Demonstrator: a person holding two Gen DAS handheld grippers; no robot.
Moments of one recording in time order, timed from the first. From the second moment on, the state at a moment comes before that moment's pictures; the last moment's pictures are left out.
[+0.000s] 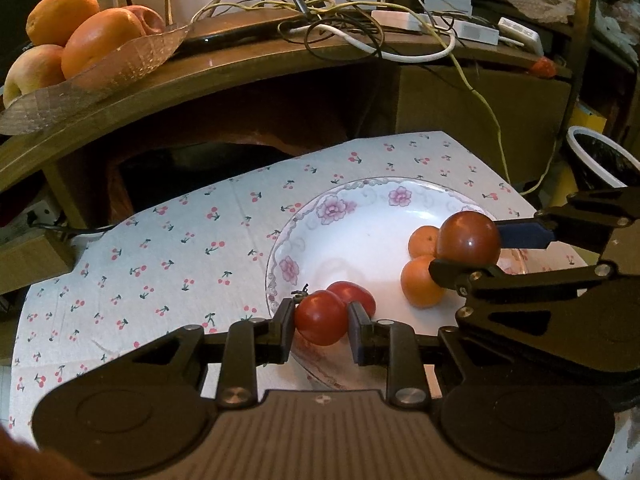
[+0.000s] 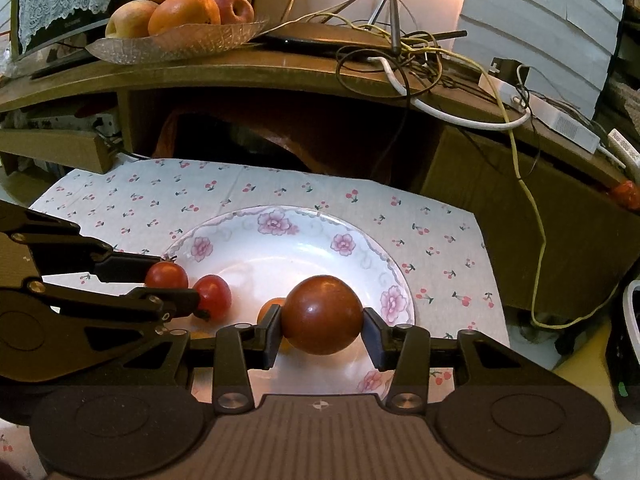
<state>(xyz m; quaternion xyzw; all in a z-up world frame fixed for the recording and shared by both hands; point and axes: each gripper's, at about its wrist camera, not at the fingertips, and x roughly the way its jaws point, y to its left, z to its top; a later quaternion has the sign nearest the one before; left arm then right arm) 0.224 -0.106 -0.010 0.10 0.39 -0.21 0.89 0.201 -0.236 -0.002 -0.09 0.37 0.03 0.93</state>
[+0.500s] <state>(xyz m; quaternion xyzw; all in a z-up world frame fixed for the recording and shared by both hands) 0.224 -0.109 -0.008 0.10 0.39 -0.22 0.89 0.205 -0.239 -0.001 -0.09 0.36 0.02 0.93</state>
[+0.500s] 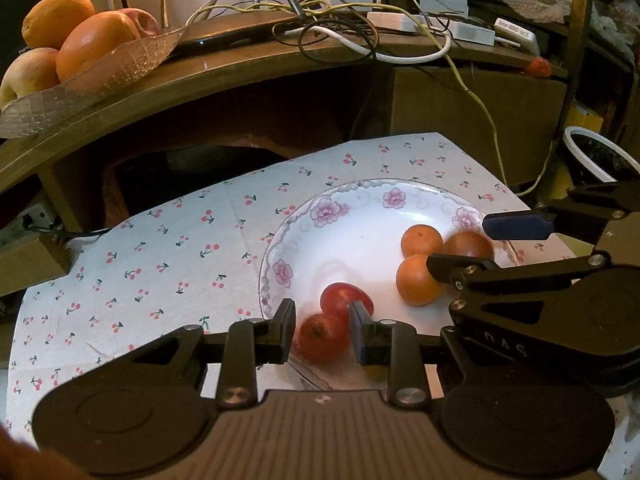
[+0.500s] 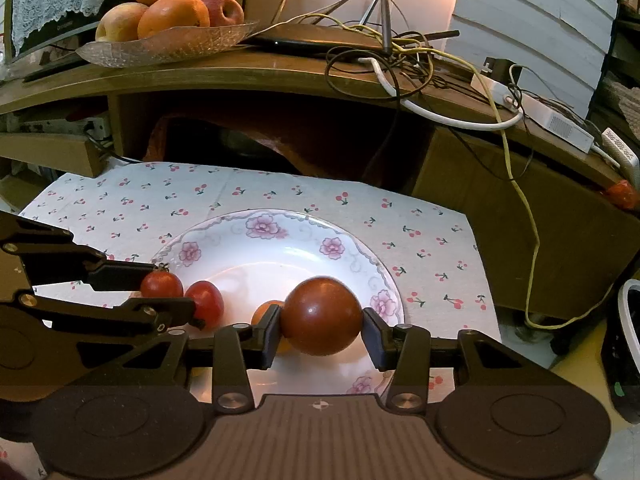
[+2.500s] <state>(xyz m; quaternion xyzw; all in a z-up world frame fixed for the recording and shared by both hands) 0.212 -0.095 0.017 0.08 0.35 -0.21 0.91 0.195 -0.249 0.010 -0.10 0.35 0.00 0.93</state>
